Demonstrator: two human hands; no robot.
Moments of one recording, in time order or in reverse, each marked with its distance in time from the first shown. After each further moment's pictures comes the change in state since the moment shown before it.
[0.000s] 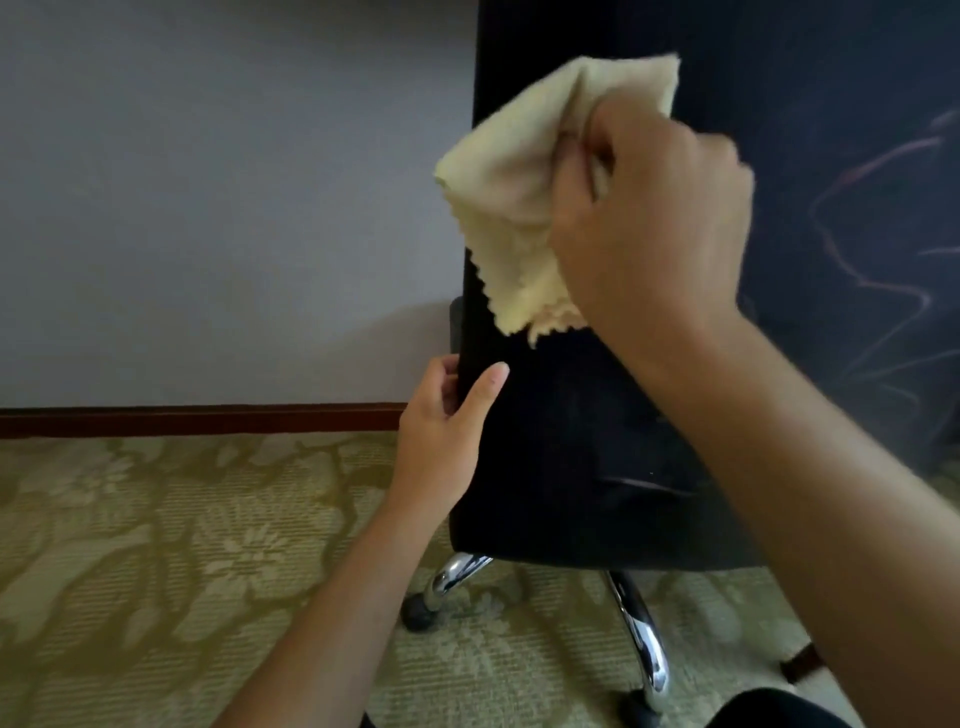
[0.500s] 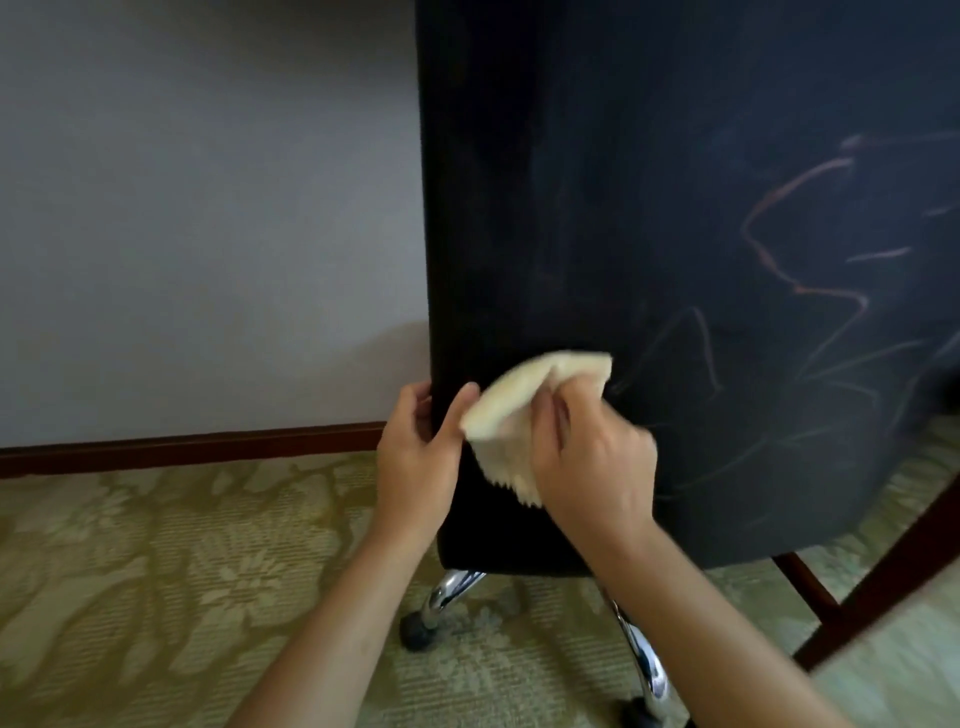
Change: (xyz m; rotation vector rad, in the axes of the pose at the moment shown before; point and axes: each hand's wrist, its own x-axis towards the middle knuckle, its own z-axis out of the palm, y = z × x) left_hand -0.011 0.007 0.010 -0.021 0.115 -0.028; right_hand -0.135 0.048 0.032 0.010 0.011 0.117
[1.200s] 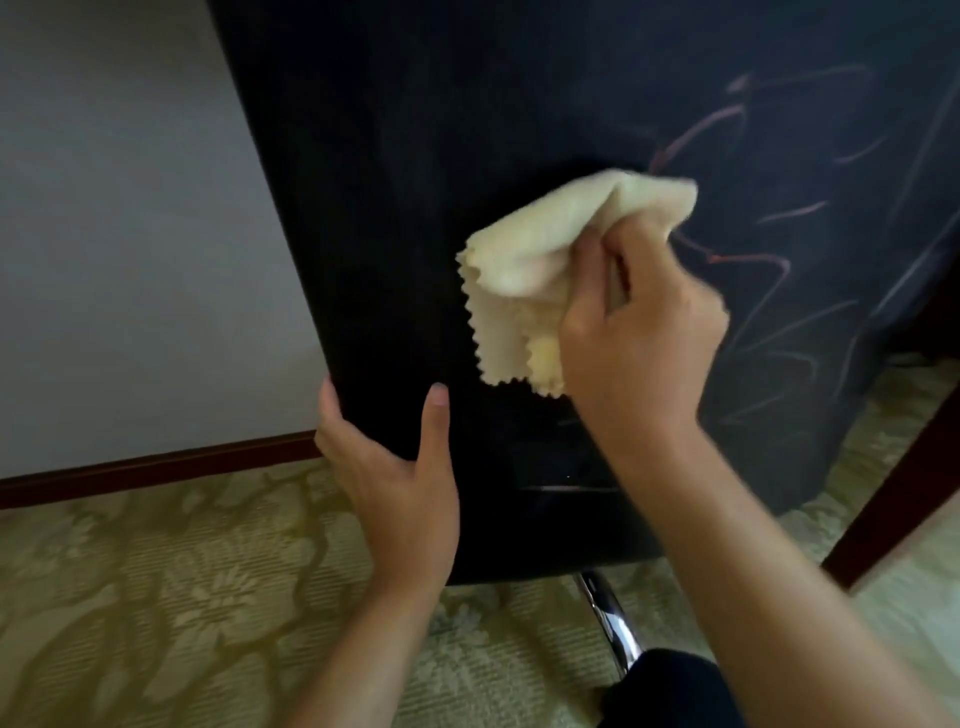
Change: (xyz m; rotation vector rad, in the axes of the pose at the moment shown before) left_hand -0.030 0.006 0.072 0.078 0.327 0.190; right_hand 0.085 0.047 -0.048 0.167 0.297 0.126
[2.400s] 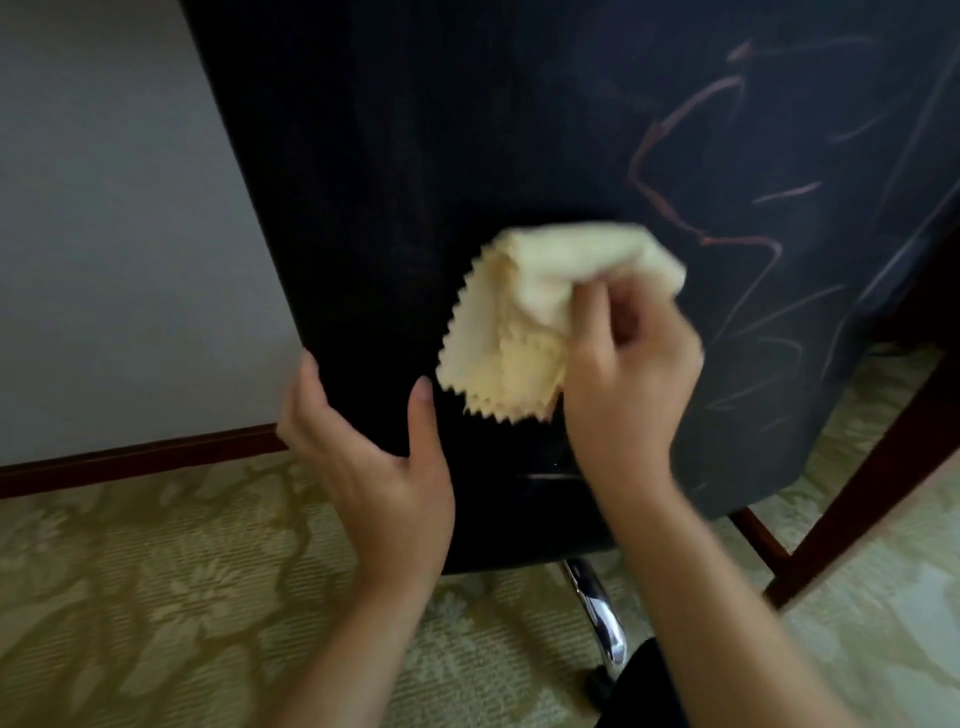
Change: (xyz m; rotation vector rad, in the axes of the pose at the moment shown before) left_hand -0.004 -0.002 0.001 0.176 0.095 0.227; right_hand -0.036 0.009 -0.008 0.285 -0.099 0.382
